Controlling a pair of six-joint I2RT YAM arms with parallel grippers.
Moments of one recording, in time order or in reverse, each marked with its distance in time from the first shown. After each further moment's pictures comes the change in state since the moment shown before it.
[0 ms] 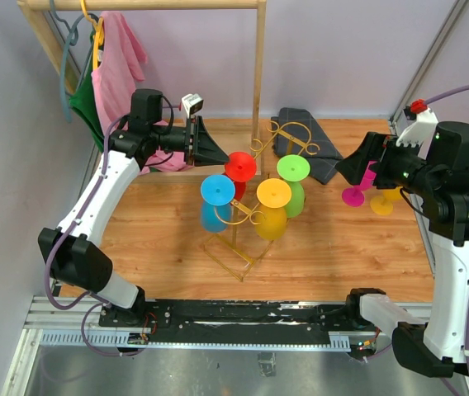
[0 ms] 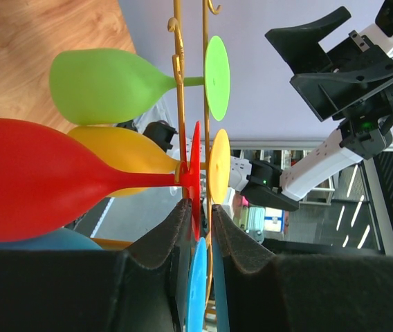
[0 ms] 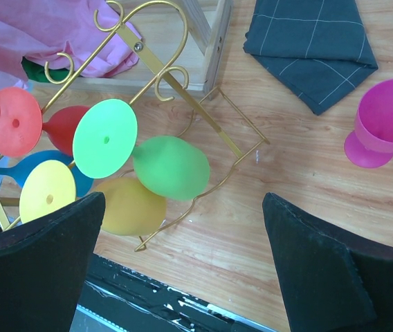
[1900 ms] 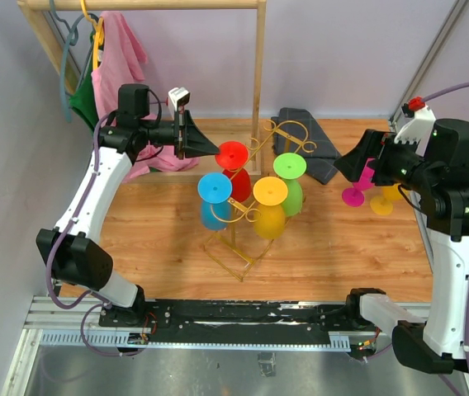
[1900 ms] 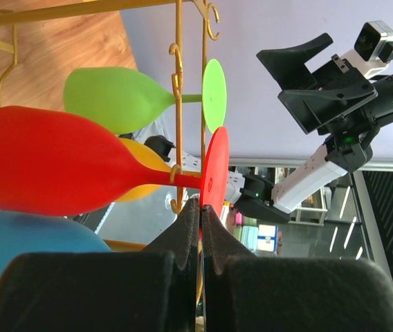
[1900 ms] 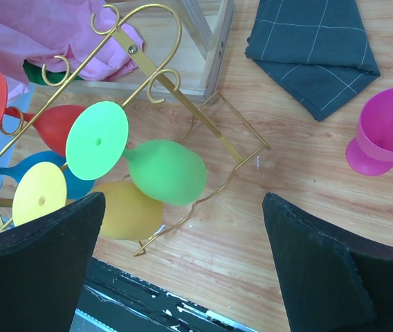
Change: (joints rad) left arm 0.081 0.011 0.043 -0.027 0.013 -0.019; right arm 0.000 0.011 -0.016 0.033 -0.008 0.000
